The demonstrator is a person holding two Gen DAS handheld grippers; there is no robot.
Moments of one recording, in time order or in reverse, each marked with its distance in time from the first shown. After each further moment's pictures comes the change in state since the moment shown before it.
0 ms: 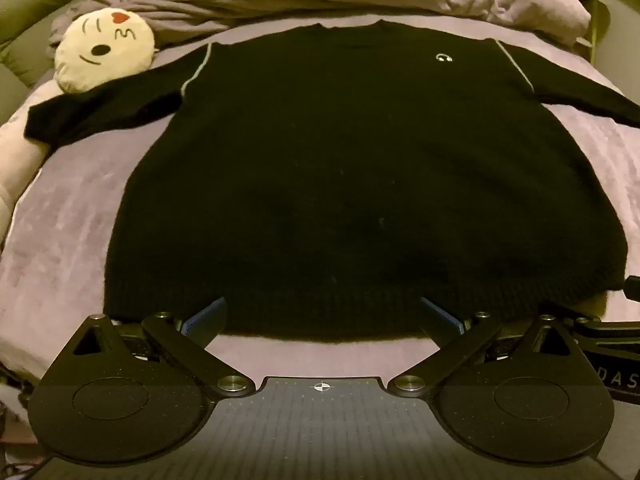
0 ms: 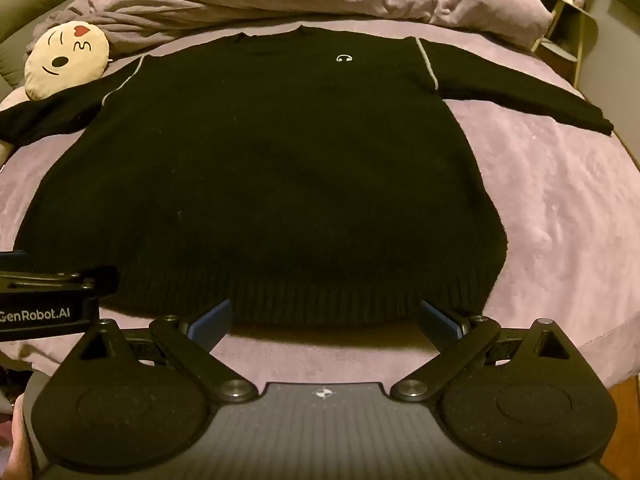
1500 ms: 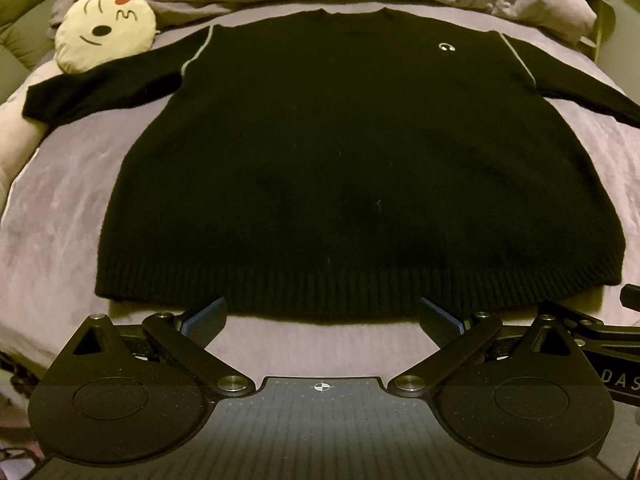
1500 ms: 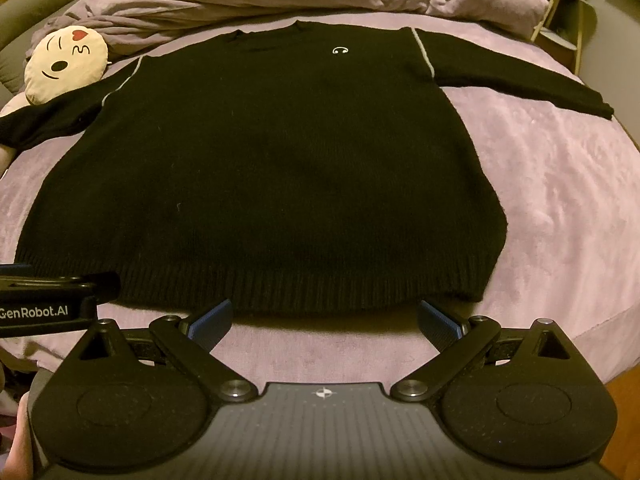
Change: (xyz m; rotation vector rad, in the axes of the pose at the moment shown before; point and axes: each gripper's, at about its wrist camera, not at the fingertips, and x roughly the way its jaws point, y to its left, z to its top) left arm 0.009 0.004 -0.012 -0.028 0.039 -0.021; right arm 0.000 -0.006 -0.008 0.031 0.002 0.017
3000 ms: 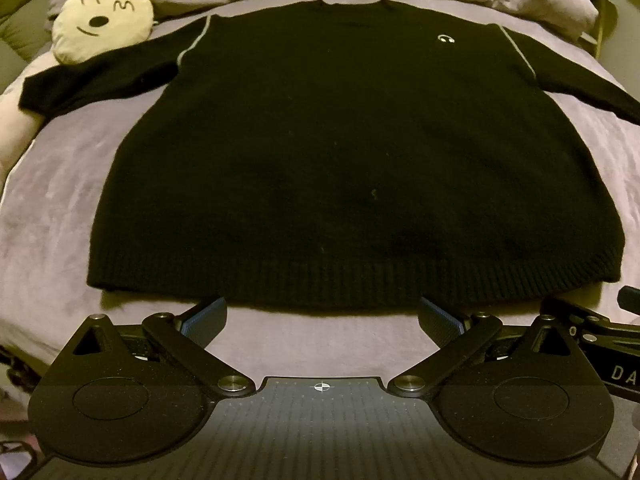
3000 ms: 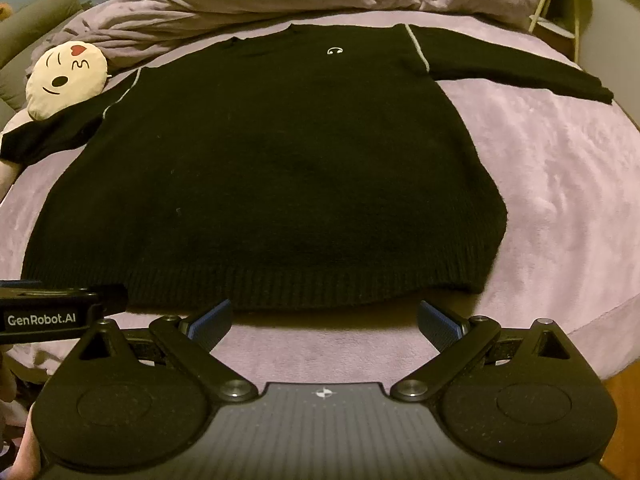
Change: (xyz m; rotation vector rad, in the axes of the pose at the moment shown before) left arm 0.004 -0.003 0.002 -0.011 0.026 -0.004; right arm 0.002 -0.013 -0.001 0.044 -0.011 0.042
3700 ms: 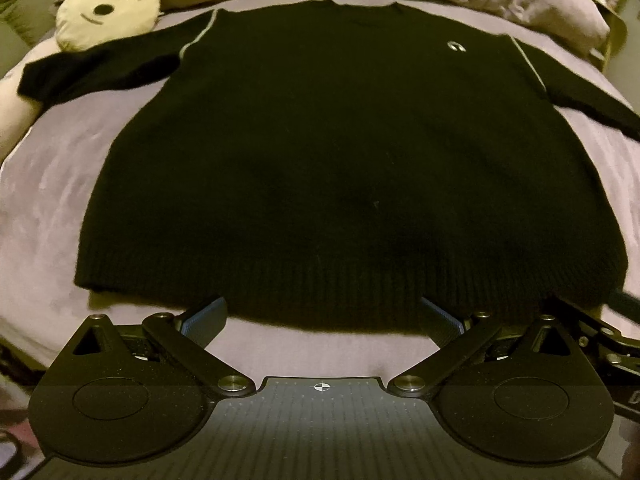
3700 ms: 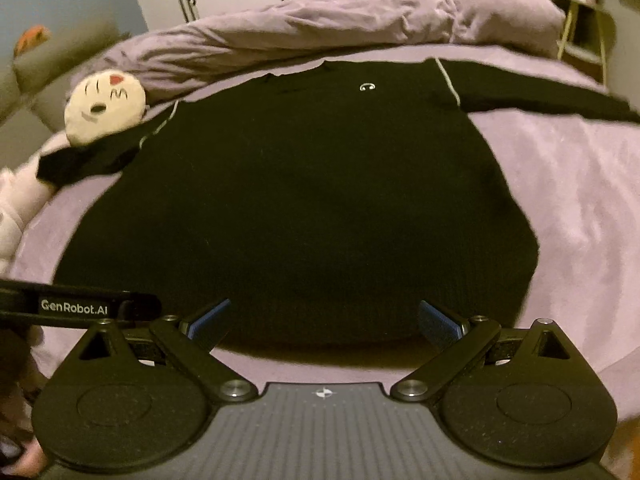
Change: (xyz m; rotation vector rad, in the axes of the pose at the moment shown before) left arm 0.010 0.007 0.008 -0.060 -0.002 -0.017; right arm 0.007 -0.018 0.001 0.027 -0.113 0.160
